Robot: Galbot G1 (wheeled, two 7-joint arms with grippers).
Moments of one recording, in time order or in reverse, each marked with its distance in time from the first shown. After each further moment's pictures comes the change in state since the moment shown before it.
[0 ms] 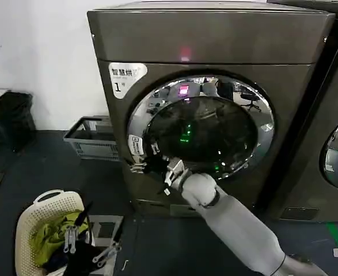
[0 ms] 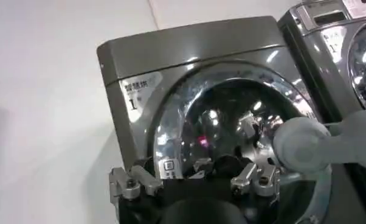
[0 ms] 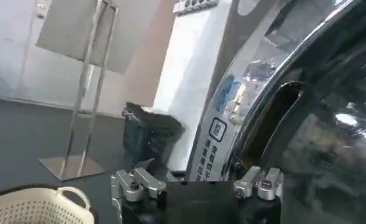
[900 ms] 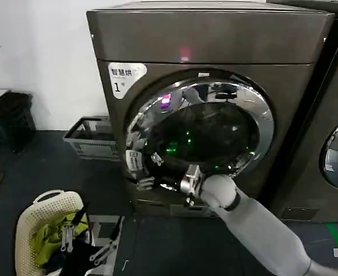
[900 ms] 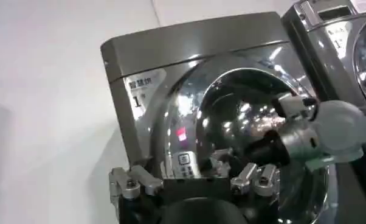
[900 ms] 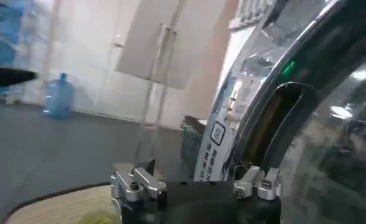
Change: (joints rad) left arm -0.011 0.011 -0.024 0.011 -0.017 0.006 0.000; right arm -0.051 -0.192 0.041 0.139 0.134 0.065 -0.348
